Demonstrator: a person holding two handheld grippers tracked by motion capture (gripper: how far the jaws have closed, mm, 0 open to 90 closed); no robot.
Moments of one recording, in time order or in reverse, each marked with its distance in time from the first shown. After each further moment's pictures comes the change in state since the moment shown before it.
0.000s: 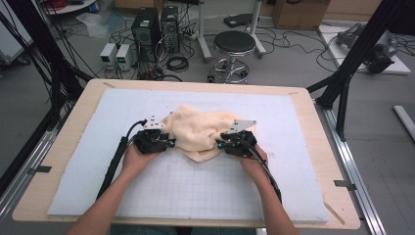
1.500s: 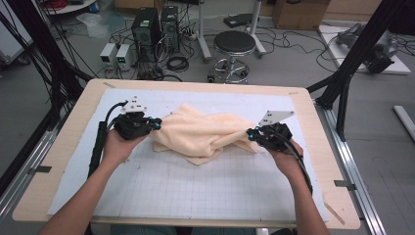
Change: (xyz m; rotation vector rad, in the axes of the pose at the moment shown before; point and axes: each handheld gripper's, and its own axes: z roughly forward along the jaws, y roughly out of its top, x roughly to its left) left arm 0.017 0.049 -0.057 -0.039 0.042 -0.003; right arm -0.039 -0.001 -0.088 0.047 -0.069 0.010
